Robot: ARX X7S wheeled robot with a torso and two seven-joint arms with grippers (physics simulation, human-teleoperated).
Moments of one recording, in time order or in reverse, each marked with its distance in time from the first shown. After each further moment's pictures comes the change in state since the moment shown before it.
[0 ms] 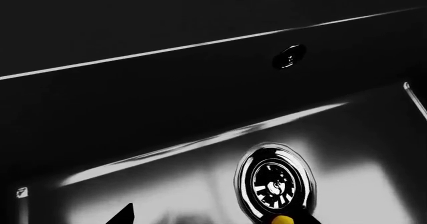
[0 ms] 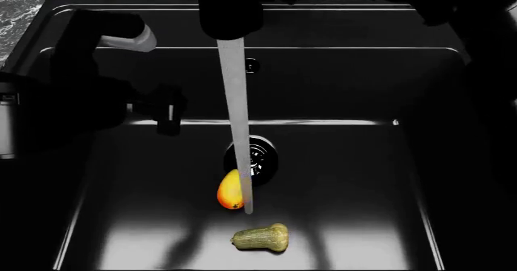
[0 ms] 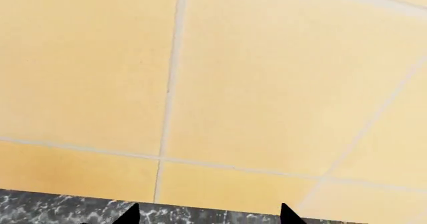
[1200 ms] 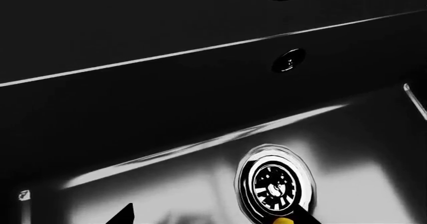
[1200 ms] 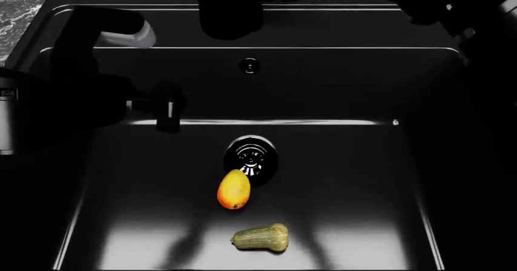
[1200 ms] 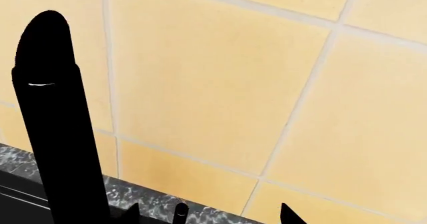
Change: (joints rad) left arm -0.018 0.007 0.007 -0.014 -0.001 -0.009 0.004; right arm 0.015 0.010 0.017 -0.246 0.075 0.062 0.006
